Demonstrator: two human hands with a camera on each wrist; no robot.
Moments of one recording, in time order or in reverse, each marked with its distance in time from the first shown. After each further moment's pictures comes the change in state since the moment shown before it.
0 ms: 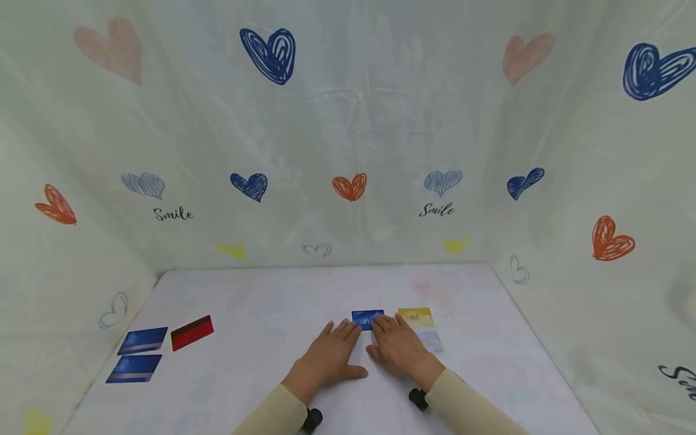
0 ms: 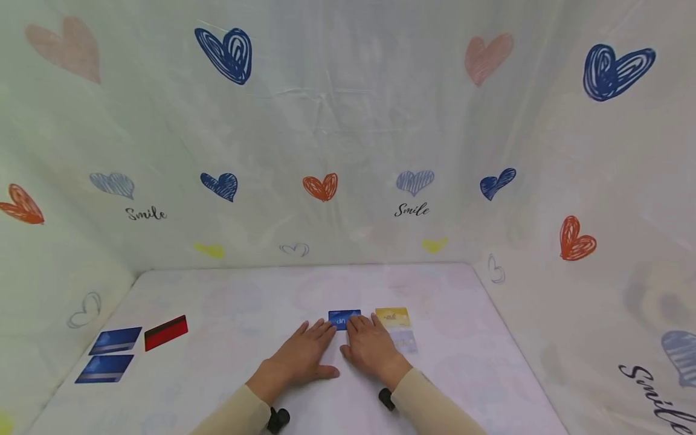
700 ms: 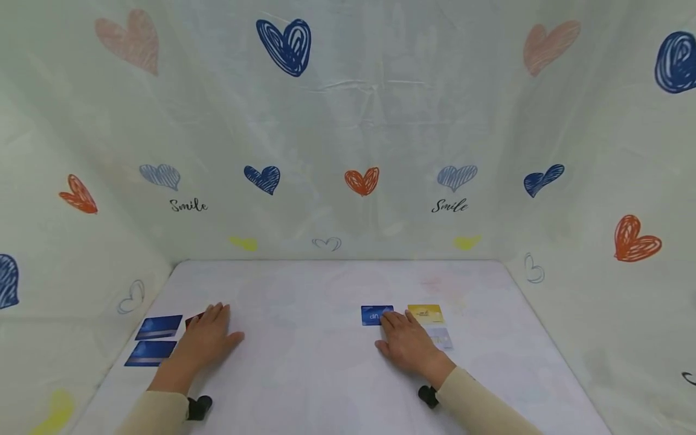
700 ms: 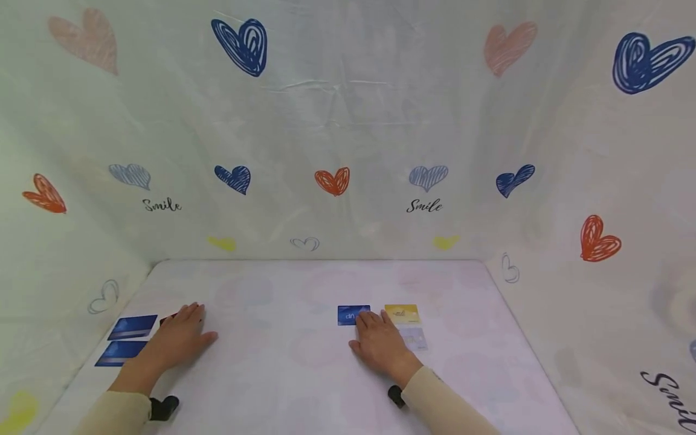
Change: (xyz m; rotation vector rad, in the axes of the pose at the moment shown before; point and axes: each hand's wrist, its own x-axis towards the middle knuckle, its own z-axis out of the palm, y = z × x) left_hand -0.140 -0.196 -0.036 -0.085 0.102 -0.508; right_hand -0.001 0.001 0.001 0.070 -0.010 0.011
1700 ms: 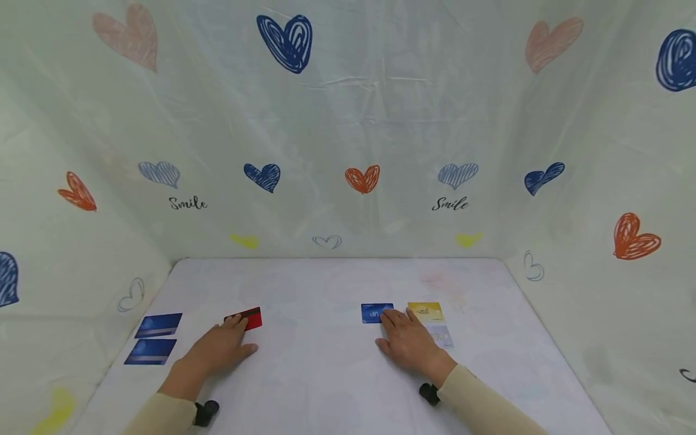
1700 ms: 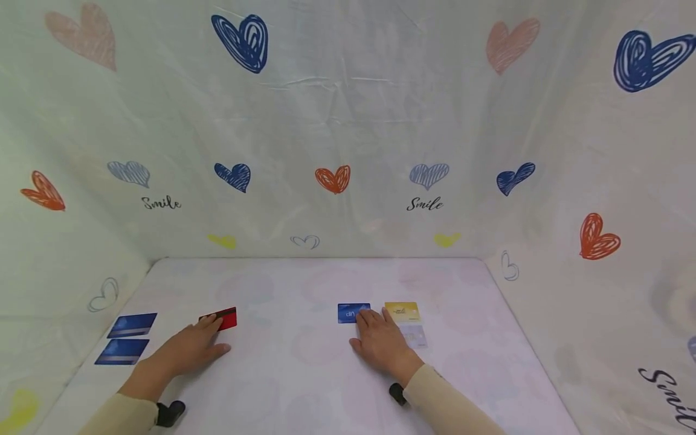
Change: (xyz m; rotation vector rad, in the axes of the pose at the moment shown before) left_hand -0.006 0.027 0.008 0.037 -0.132 0.042; right_hand -0.002 0.000 0.000 -0.009 -0.013 0.006
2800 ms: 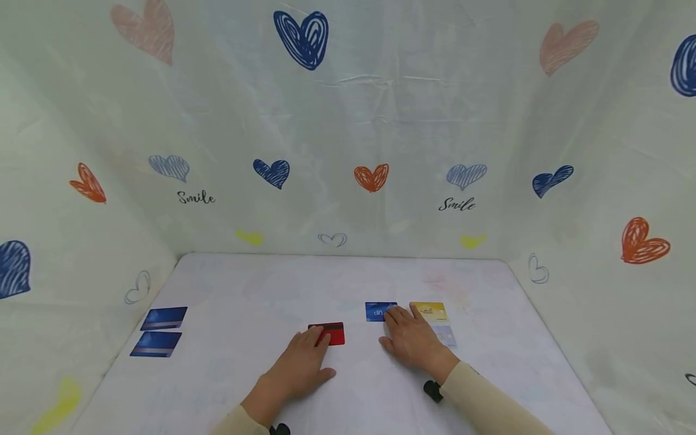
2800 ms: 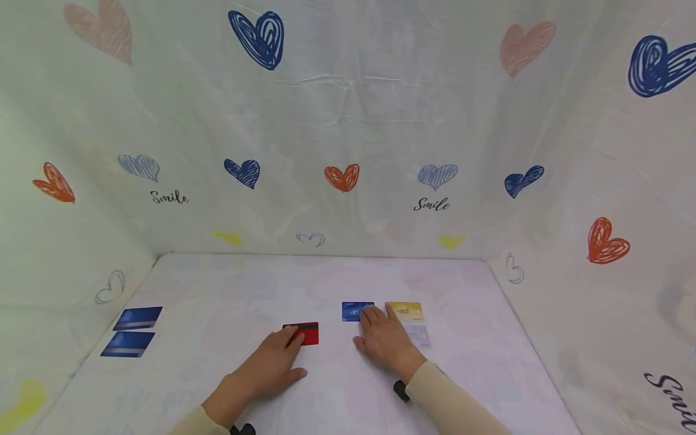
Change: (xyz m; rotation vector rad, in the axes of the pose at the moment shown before) left_hand -0.008 0.137 0.045 -0.008 0.016 0.263; right_hand 0.004 -0.002 -0.005 -0.125 -0.002 -0.041
